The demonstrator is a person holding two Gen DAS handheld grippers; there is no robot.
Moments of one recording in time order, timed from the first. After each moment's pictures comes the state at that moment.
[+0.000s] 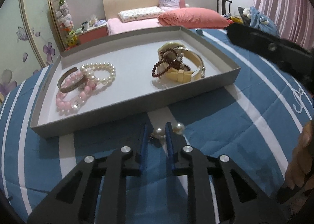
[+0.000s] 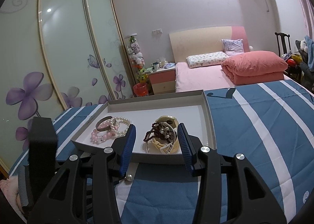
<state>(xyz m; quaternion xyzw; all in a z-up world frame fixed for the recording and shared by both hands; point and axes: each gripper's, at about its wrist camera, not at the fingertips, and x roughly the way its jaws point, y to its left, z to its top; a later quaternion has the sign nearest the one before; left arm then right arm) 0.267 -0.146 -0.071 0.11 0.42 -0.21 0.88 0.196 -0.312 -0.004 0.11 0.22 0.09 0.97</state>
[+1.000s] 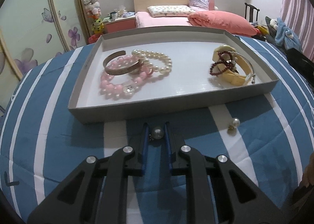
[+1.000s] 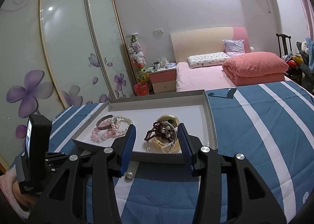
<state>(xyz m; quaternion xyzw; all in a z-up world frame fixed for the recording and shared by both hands) 0.279 -0.087 -0.066 0.08 0.43 -0.11 0.89 0.194 -0.307 -0.005 0.10 0.22 0.09 0.97</state>
